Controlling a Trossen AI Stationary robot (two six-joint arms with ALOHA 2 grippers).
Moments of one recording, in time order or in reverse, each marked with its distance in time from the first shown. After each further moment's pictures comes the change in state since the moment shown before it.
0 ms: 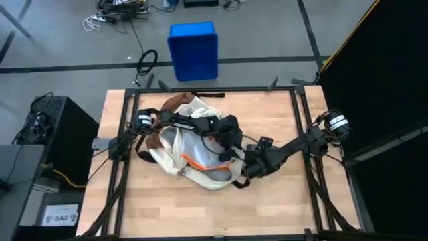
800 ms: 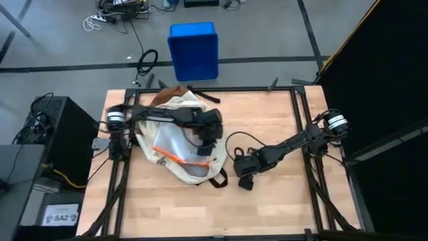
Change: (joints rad) left arm 0.018 -0.377 -0.187 -0.437 -0.230 0.070; right arm 0.003 -0.004 0.069 0.359 -0.377 -0.021
